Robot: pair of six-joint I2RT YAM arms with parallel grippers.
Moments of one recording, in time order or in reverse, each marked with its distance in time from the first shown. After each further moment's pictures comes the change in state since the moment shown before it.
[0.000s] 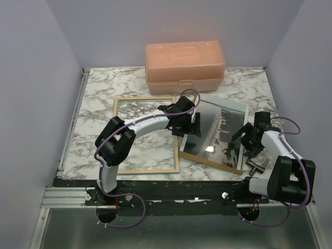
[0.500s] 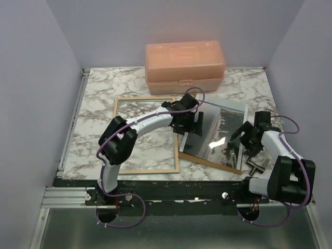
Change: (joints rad) left arm -0.014 0.030 0.106 -0.109 -0.022 0.061; right arm 0.000 0.000 0.000 0.024 -0.032 -0.037
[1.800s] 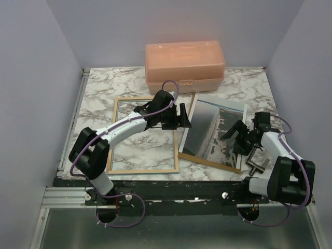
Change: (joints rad) left arm 0.137 -0.315 -0.345 0.273 0.129 -0.078; right arm 0.000 -0.007 -0.014 0.032 -0.333 -0.087
